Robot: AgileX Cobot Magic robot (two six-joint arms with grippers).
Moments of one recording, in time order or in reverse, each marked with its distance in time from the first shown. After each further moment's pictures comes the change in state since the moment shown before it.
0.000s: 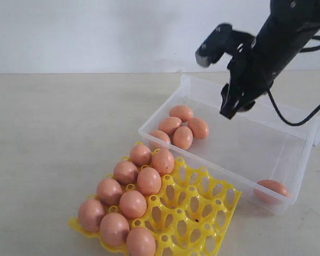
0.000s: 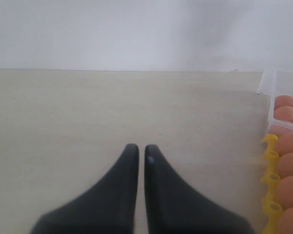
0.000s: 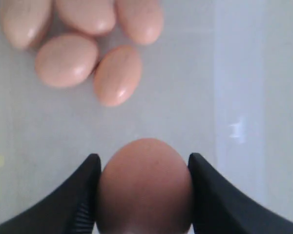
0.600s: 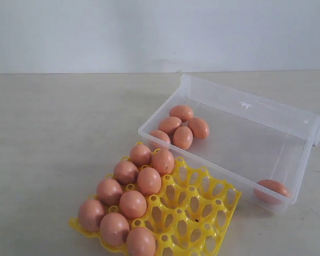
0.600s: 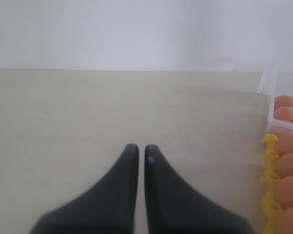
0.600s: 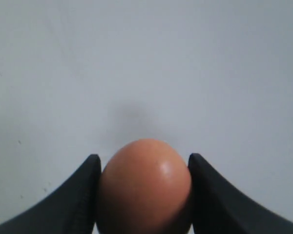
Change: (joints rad) left arm 0.000 0.000 0.000 0.000 0.000 0.000; right arm 0.000 -0.542 0.116 0.523 -0.941 0.525
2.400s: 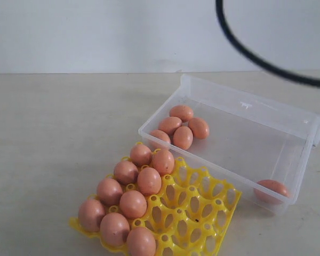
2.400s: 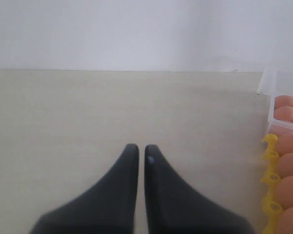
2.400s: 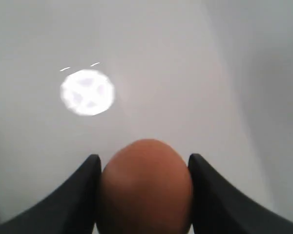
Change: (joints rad) left arm 0.000 0.000 0.000 0.000 0.000 0.000; right arm 0.364 0.157 0.002 -1.440 -0.580 1.305
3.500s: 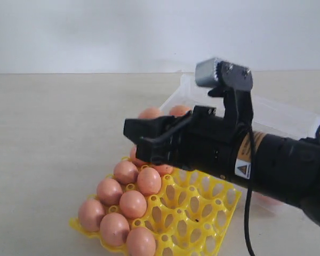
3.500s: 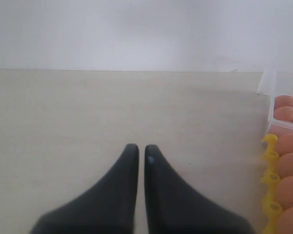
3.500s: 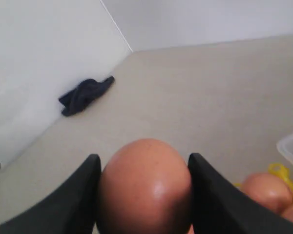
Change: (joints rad) left arm 0.000 0.000 0.000 0.000 0.000 0.000; right arm 0.053 0.113 0.674 0.646 0.106 -0.509
